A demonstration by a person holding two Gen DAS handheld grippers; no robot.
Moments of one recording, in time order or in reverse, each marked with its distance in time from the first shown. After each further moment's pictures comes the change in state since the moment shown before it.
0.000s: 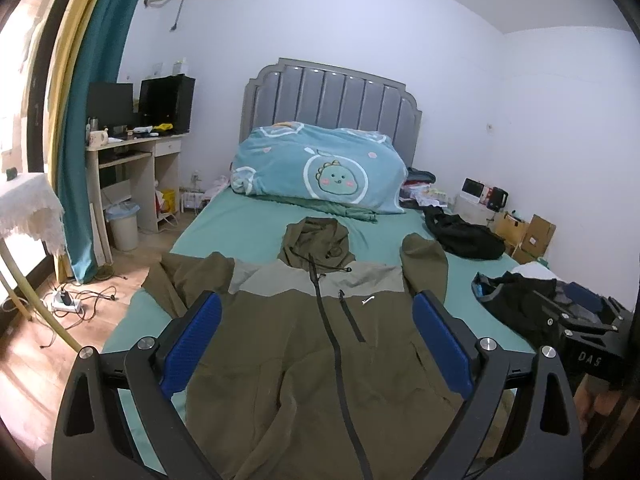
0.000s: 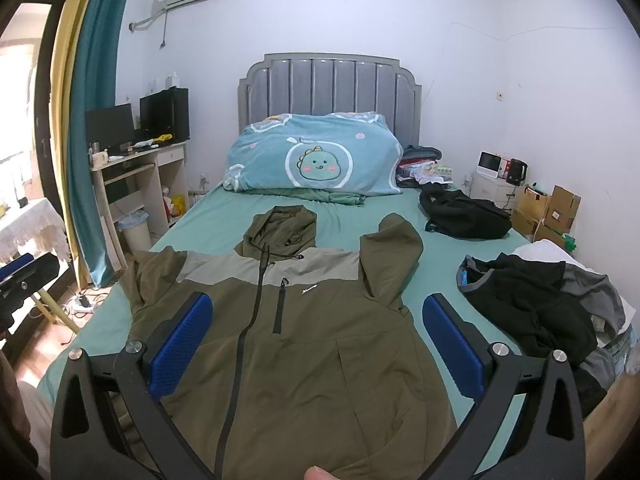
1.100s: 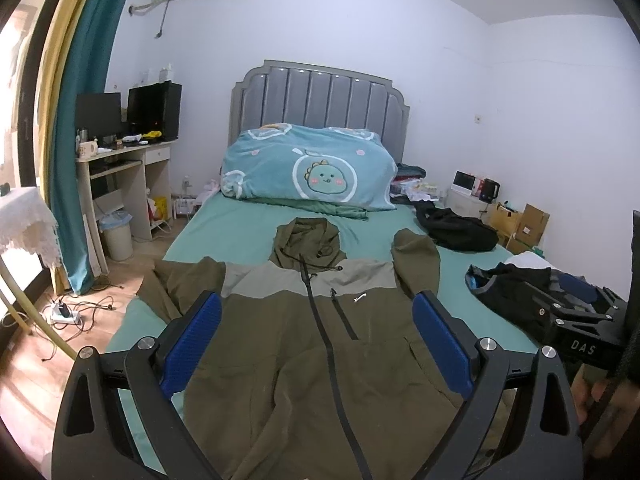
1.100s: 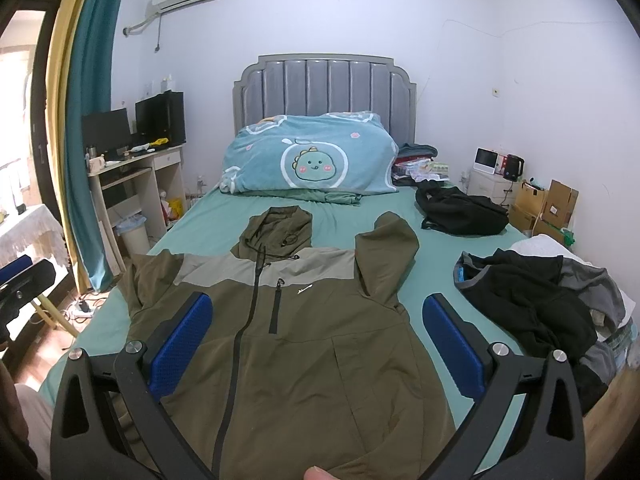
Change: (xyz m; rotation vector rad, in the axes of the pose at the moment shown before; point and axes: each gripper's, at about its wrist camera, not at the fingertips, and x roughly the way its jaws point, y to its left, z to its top) left arm 0.001 -0.014 -0.002 0.040 -0.002 -0.023; right arm 0.001 -0.002 -0.003 0.008 0.002 -0.005
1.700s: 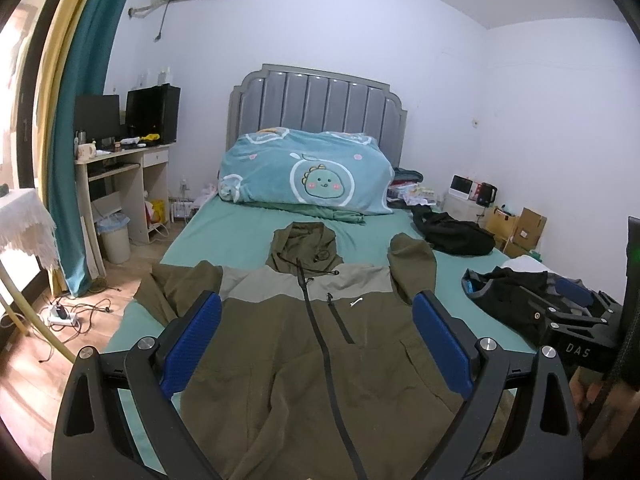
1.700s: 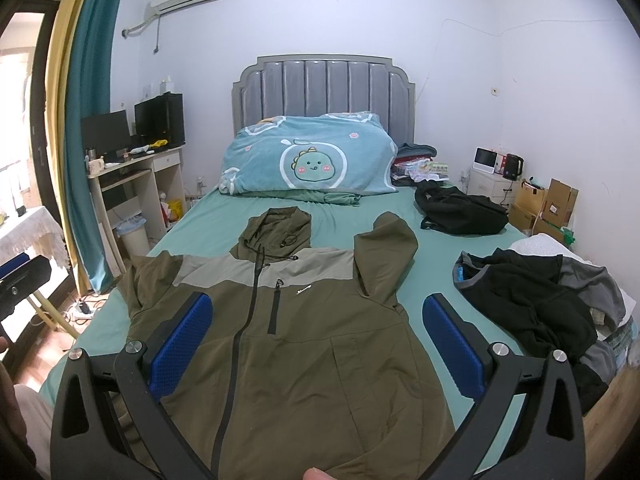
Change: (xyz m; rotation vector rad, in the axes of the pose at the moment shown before) left arm -0.006 -0.005 -0.001 0.004 -0.014 -0.009; right arm 0.000 -0.002 0.000 0.003 -0.002 0.001
